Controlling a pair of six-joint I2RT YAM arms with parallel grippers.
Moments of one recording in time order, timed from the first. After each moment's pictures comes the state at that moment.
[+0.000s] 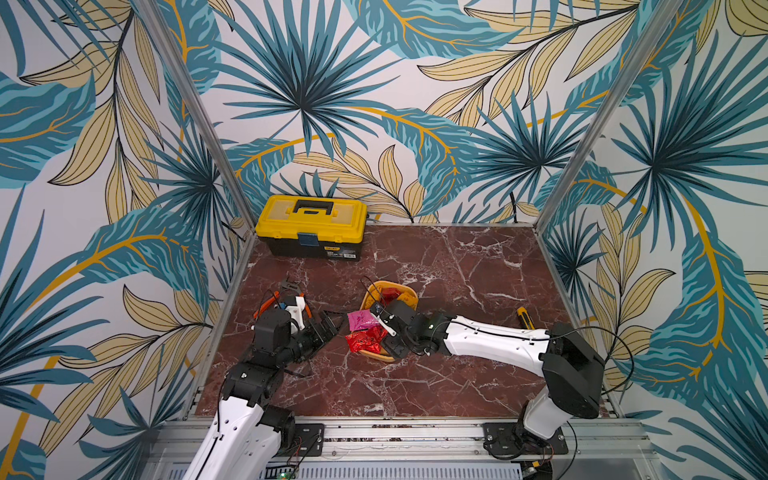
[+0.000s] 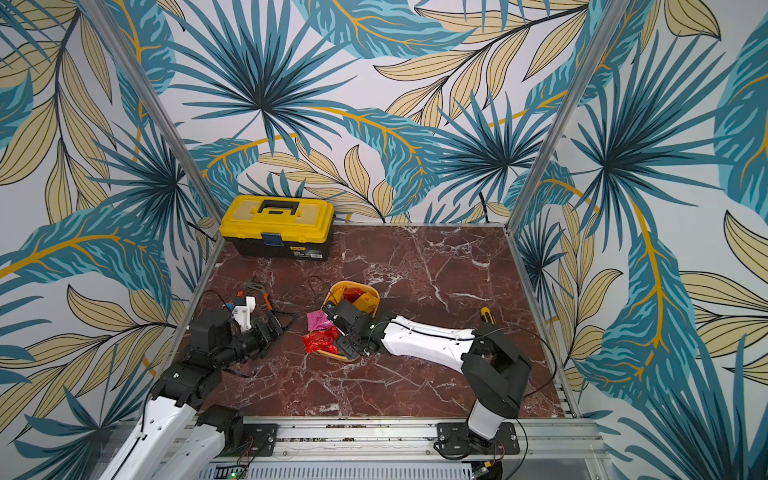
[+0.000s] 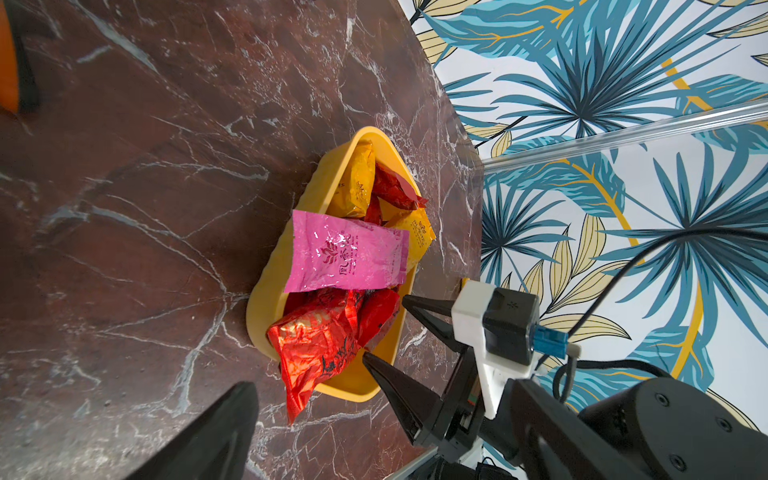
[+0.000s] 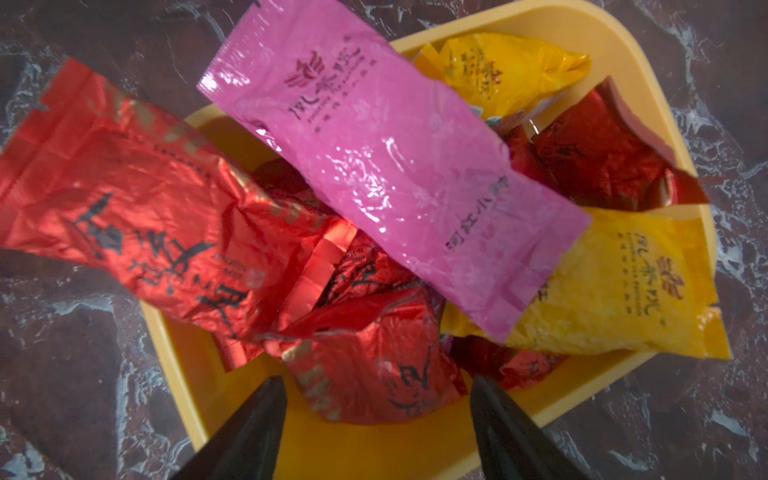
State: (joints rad) left arm -0.21 0.59 0.54 -0.48 0.45 -1.00; right arm 1.00 1.68 1.13 -0.47 0.22 0.05
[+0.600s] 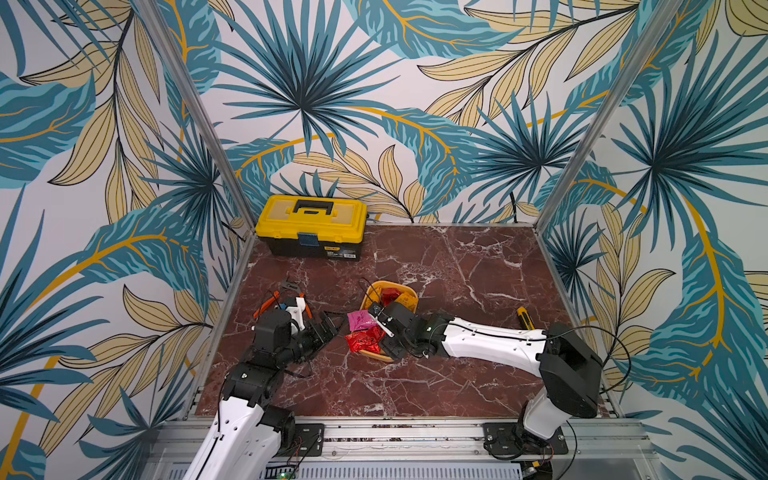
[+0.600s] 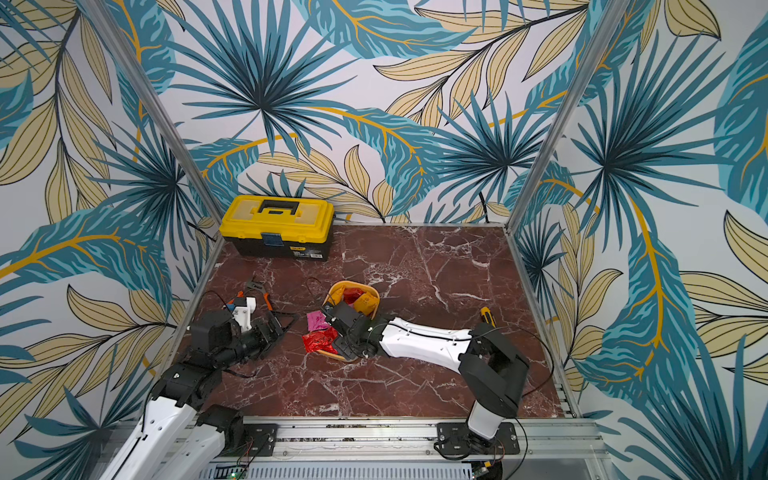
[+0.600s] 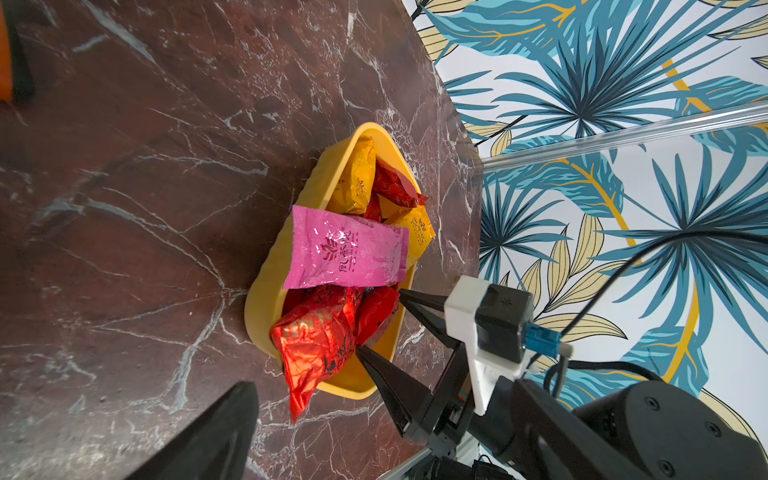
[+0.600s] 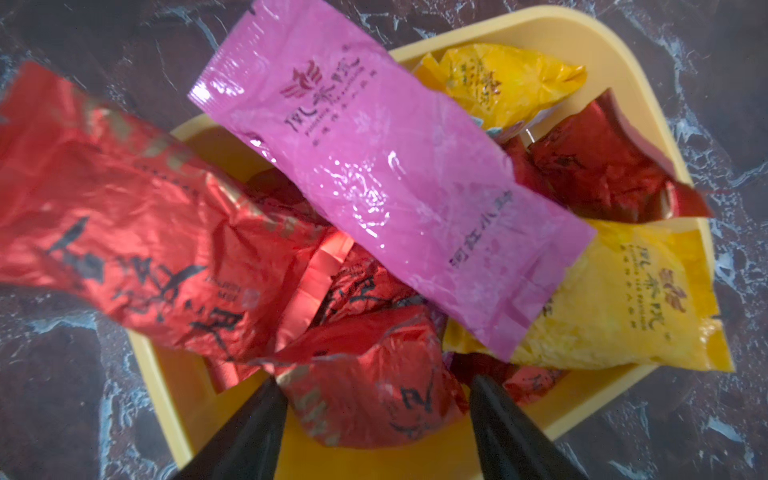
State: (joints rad) left arm -0.21 0.59 0.53 -0.48 0.45 -1.01; right arm 1.00 1.71 1.13 -0.44 0.26 0.05
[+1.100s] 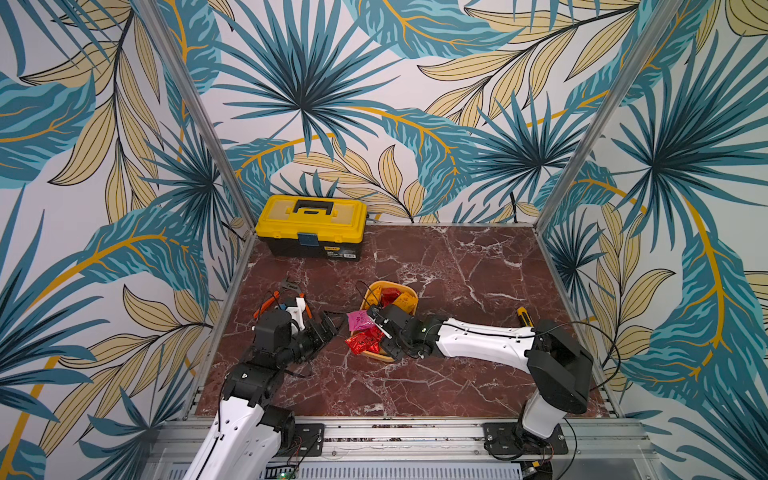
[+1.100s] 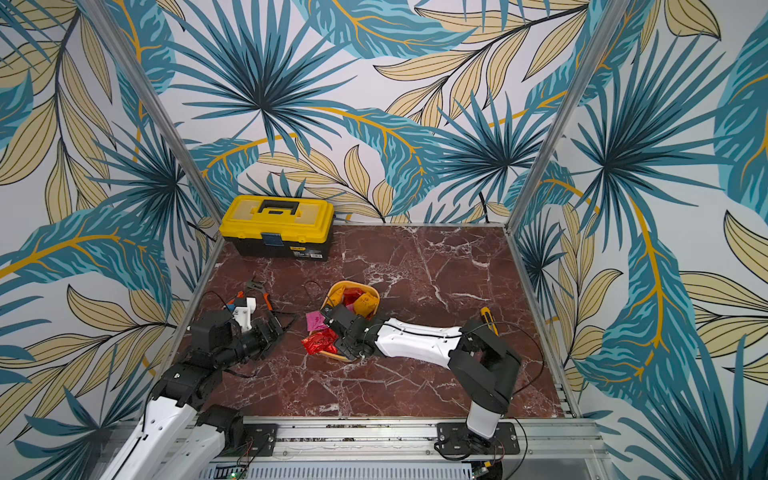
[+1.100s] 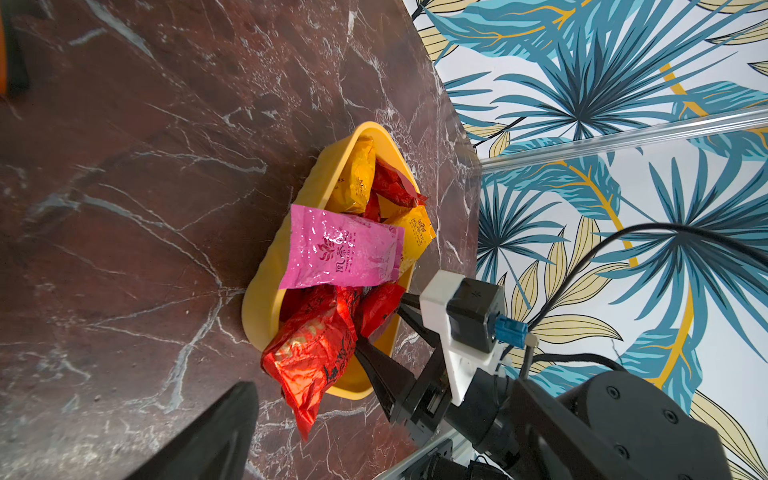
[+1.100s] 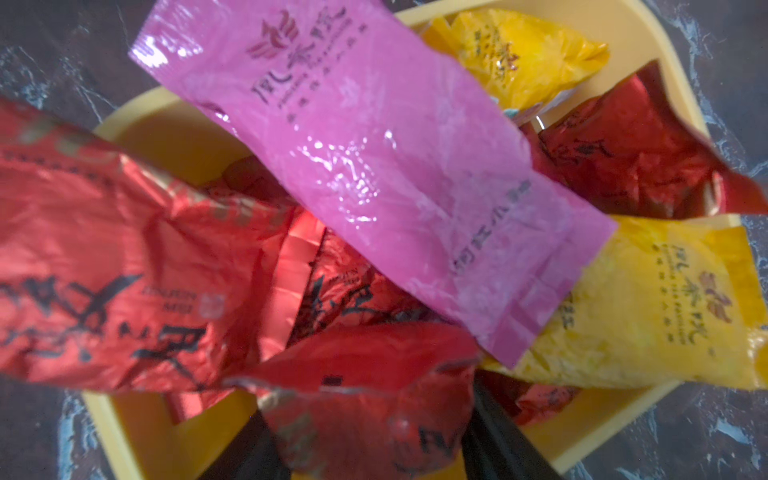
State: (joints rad) left arm -0.21 0.59 0.53 -0.48 0.46 -1.02; right arm 1.00 1.74 1.13 -0.43 0.28 0.05
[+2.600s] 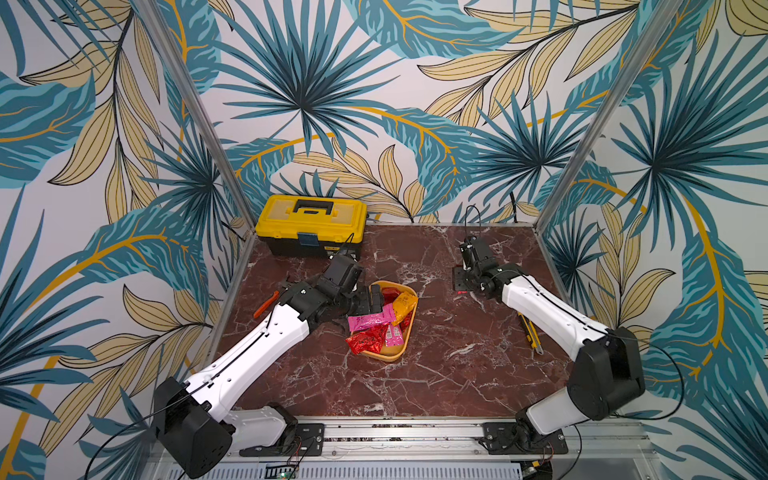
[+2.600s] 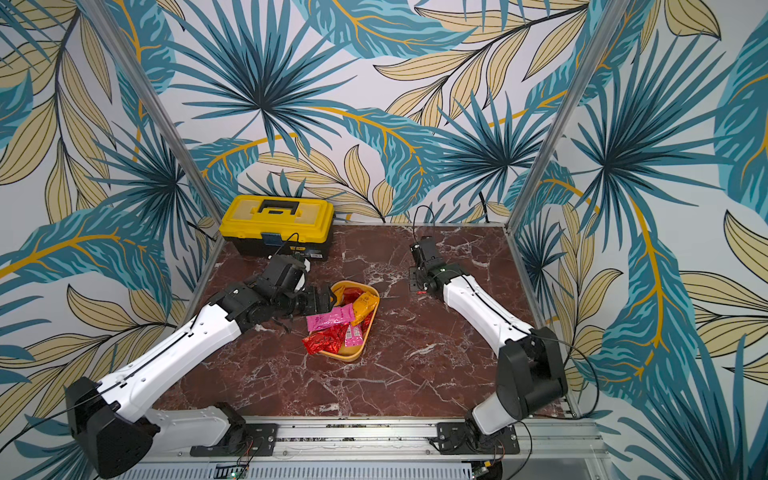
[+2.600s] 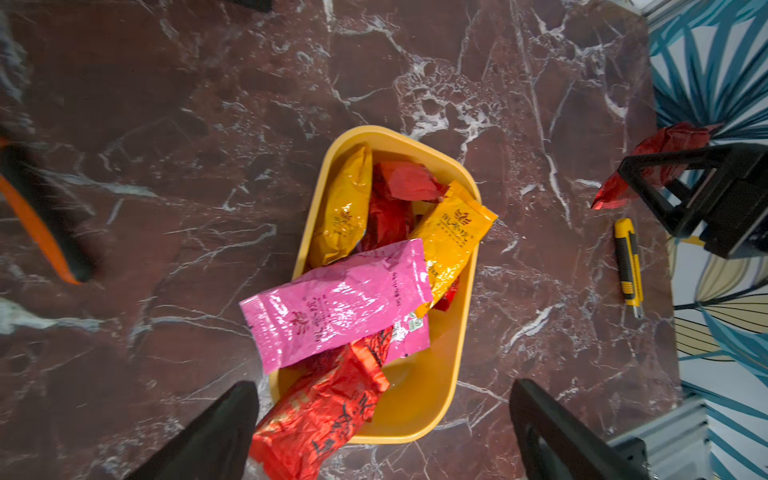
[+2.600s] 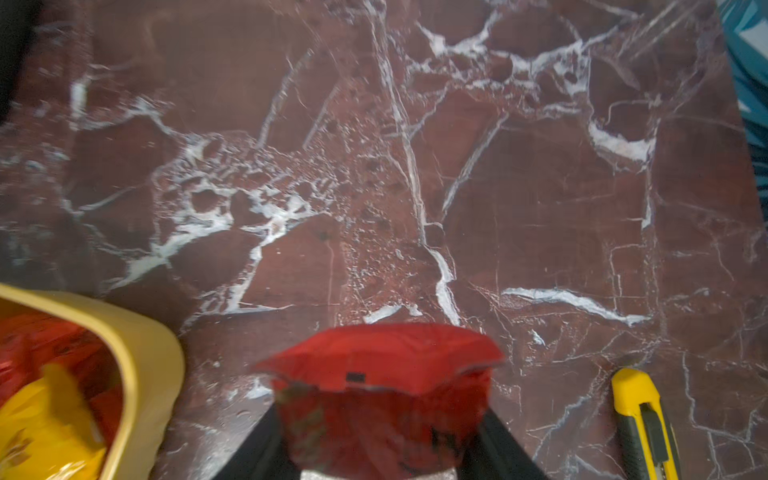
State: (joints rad) left arm -0.60 1.25 1.17 -0.83 -0.02 -0.69; right arm 0.34 1.63 1.27 -0.64 0.26 0.30
